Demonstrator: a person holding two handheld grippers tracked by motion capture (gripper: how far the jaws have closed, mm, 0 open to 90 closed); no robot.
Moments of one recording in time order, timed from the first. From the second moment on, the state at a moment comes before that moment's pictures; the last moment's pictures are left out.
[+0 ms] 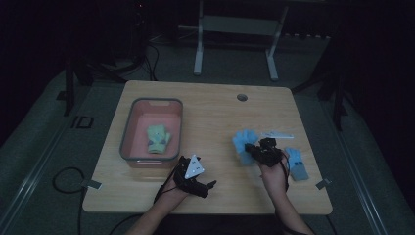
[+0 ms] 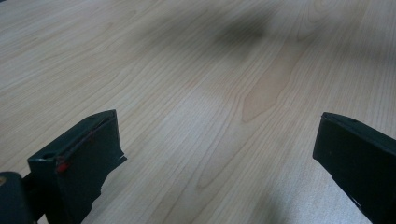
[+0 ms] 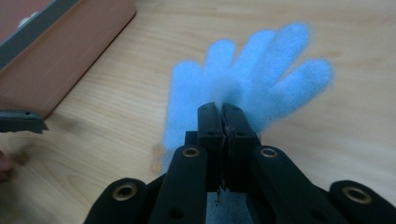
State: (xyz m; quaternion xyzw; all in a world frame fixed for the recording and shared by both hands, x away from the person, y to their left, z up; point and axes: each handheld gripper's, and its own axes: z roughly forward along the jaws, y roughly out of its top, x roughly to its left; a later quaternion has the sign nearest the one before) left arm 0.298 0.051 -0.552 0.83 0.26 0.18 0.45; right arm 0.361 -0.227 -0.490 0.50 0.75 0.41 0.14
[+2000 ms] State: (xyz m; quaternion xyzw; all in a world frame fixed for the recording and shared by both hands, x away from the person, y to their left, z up) left arm 0.297 0.052 -0.557 0.83 0.25 0.19 0.46; right arm 0.372 -0.372 -0.508 0.41 0.81 0.35 0.21
